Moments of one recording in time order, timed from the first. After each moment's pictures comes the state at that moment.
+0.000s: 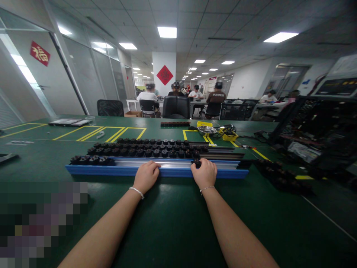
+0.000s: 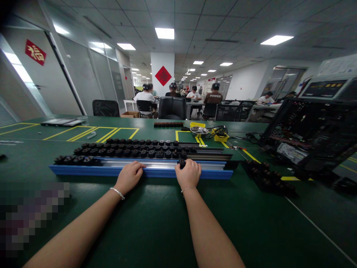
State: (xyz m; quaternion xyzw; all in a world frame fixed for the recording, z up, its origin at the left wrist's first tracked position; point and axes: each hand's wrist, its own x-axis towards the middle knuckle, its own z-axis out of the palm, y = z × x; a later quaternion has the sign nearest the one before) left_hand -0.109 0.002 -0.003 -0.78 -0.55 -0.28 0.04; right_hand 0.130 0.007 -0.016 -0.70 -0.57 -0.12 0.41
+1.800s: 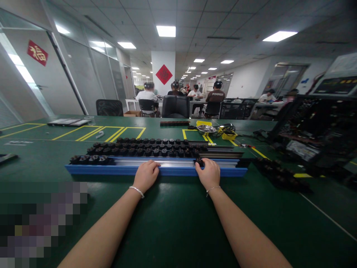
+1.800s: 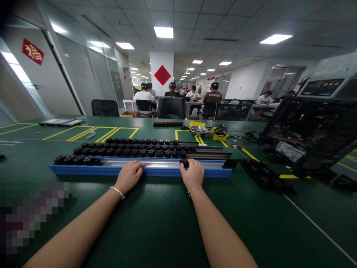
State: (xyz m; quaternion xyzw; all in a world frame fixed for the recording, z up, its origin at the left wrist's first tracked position) left_hand -0.110 0.000 -0.001 -0.78 -0.55 -0.28 0.04; right_hand 0.153 0.002 -0.018 -0.66 -0.62 -0.12 0.40
